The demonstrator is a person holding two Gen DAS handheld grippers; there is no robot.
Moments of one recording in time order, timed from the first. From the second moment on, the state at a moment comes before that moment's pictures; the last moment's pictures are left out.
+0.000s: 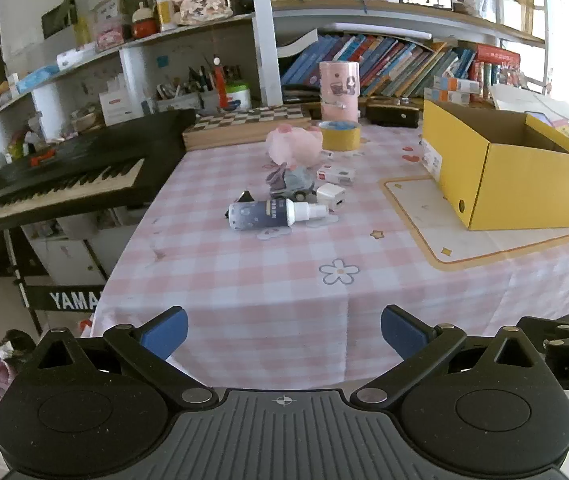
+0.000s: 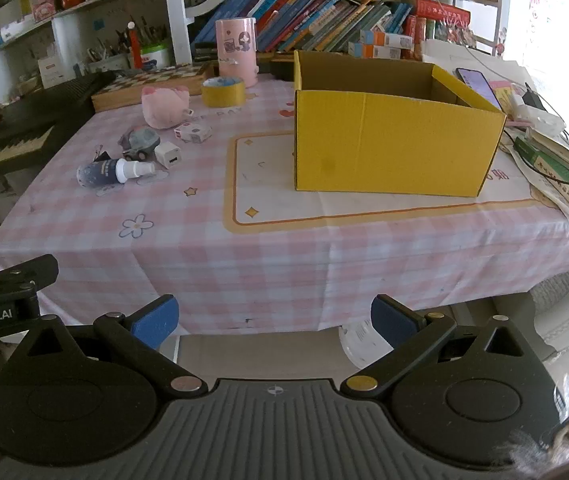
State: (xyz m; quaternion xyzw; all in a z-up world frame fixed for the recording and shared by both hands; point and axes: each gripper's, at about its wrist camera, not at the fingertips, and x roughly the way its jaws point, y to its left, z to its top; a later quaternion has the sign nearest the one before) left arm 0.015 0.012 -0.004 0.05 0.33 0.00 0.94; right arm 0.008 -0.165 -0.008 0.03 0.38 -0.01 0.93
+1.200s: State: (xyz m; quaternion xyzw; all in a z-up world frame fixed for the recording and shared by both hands) left arm 0.014 0.013 -0.001 0.05 0.33 -0.01 0.94; right arm 0.007 -0.159 -0.003 0.03 0.37 0.01 0.93
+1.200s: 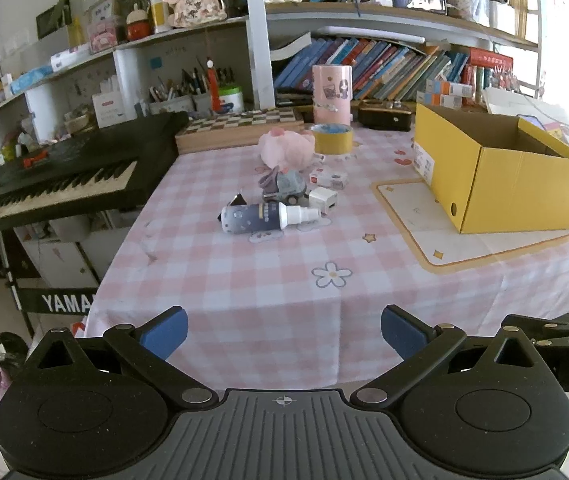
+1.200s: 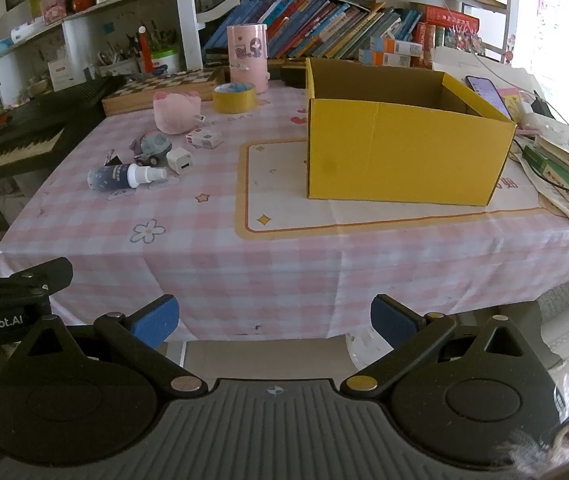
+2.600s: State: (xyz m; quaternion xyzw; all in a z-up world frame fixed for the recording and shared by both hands) left arm 0.011 0.019 0.000 0.05 0.32 -0.02 0.95; right arm 0.008 -0.145 -0.001 0.01 0.37 0.02 0.93
